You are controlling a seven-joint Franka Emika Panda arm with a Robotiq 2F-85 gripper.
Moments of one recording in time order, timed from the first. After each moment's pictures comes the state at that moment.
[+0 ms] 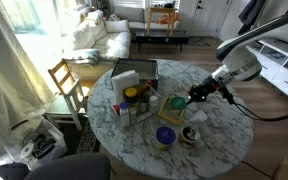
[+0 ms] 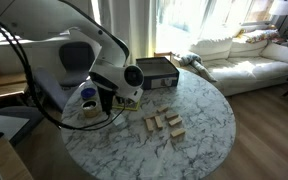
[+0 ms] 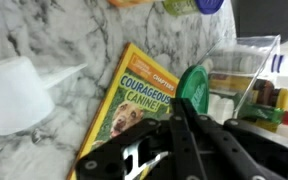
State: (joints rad) arm -0.27 0.39 -0.06 -2.07 1.09 2.16 -0.63
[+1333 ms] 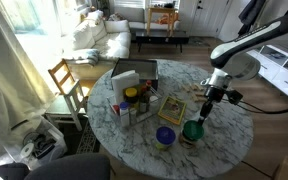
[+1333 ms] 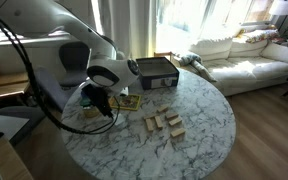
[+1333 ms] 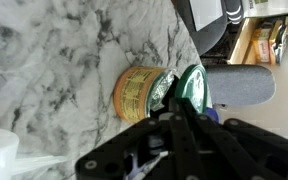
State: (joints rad) arm -0.22 0.37 -0.07 -2.08 0.69 1.87 -0.88
